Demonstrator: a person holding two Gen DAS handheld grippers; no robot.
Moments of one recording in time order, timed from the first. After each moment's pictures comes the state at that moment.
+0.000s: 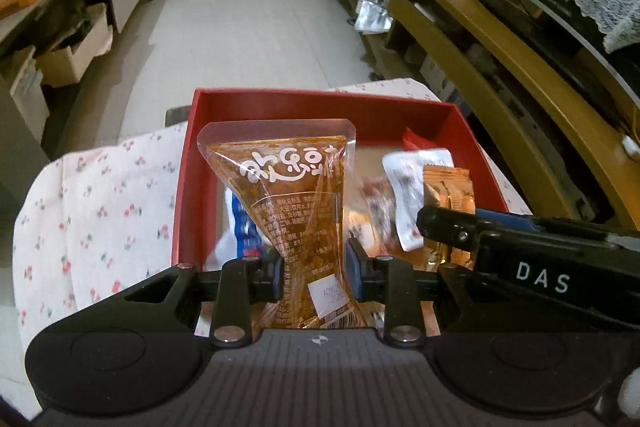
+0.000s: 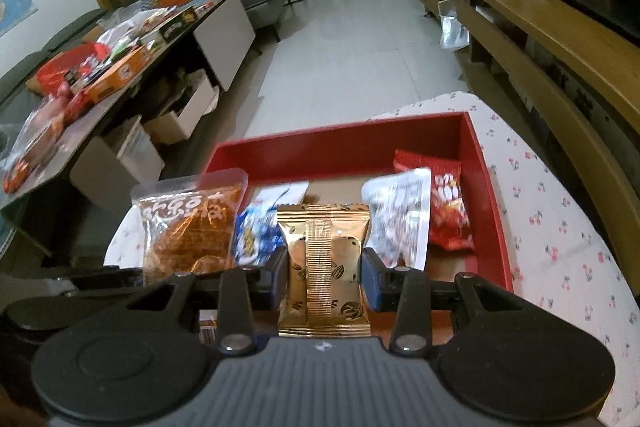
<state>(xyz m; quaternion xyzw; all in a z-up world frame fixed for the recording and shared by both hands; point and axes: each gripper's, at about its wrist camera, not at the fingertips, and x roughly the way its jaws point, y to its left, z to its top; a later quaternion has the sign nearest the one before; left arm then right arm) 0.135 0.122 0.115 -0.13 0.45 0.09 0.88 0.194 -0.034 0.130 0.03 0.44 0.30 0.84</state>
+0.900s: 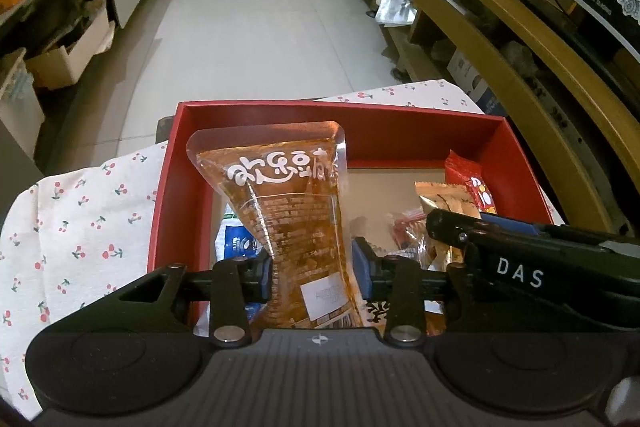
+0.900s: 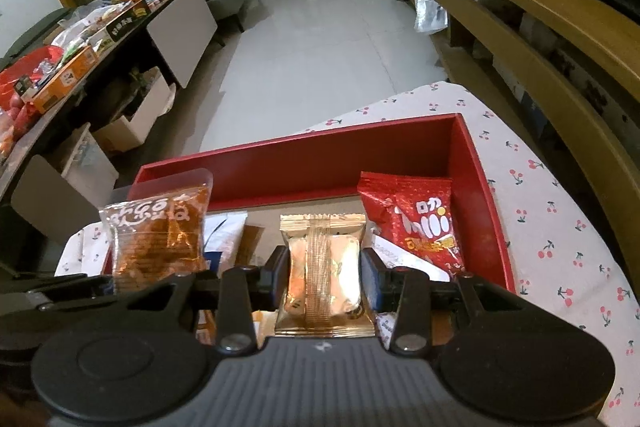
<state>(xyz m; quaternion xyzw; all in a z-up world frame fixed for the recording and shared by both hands) 0.182 0.132 0.088 -0.13 0.46 0.12 0.87 0.252 -0.010 0.091 0.02 0.46 0.26 0.85</state>
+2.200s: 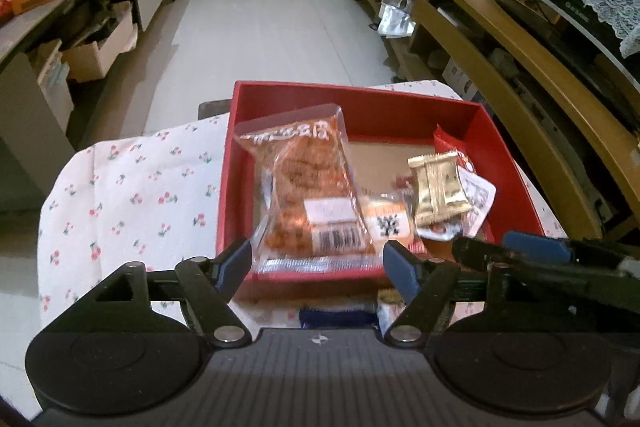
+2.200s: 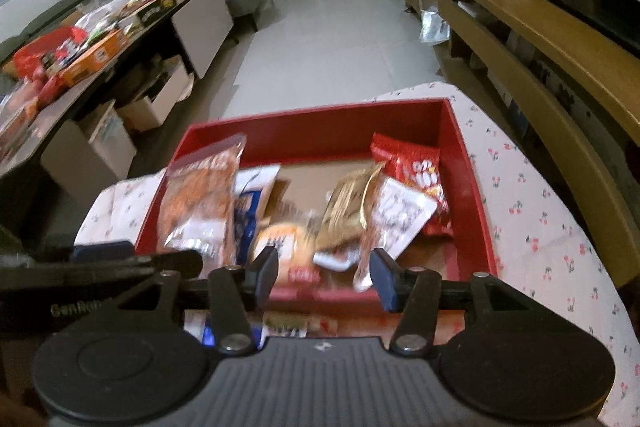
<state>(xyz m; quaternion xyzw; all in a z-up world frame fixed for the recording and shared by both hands) 0.106 0.129 0.115 -0.13 0.44 0.12 0.88 0.167 -0.033 0.122 -0.02 0.45 0.28 0.85</state>
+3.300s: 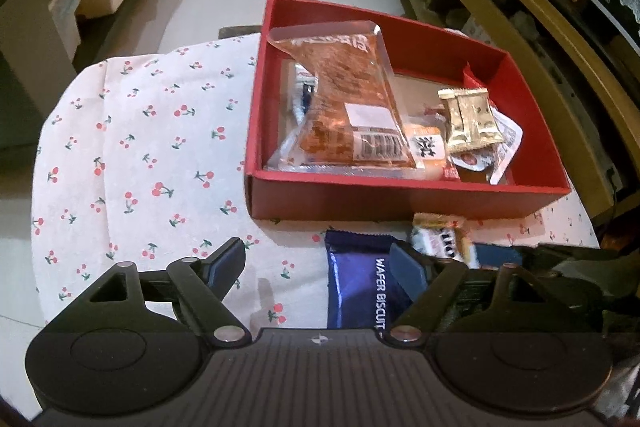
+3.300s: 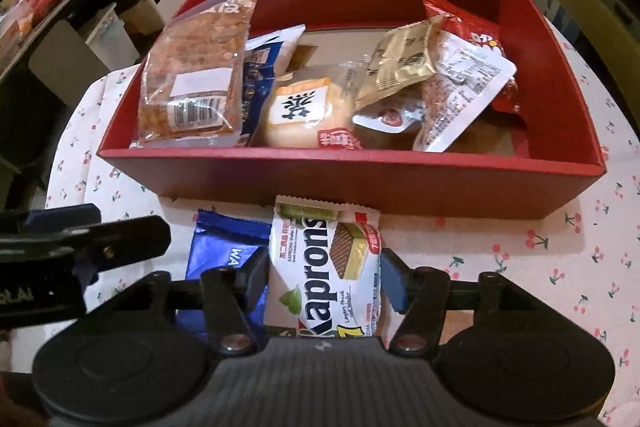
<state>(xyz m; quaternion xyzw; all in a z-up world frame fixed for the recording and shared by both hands) 0.081 0.142 0.081 -0.17 0.50 0.12 0.84 0.161 -0.002 0.053 -0.06 0.54 0.29 0.79</state>
